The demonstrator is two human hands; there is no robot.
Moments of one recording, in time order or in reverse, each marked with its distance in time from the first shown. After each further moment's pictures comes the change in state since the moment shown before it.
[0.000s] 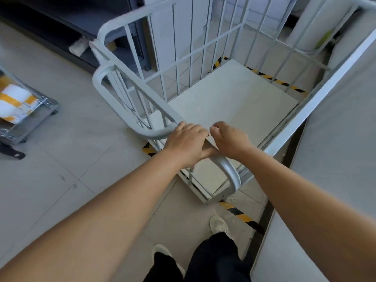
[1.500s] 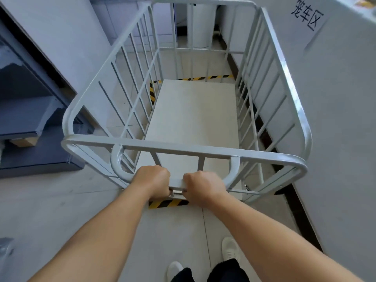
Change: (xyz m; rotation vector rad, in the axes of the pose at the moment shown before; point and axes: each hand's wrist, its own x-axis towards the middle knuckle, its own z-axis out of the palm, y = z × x) left_hand 0.050 -0.291 -0.055 0.423 -0.418 0.399; right_hand 0.083 -0.243 0.109 -0.155 0.100 0.281
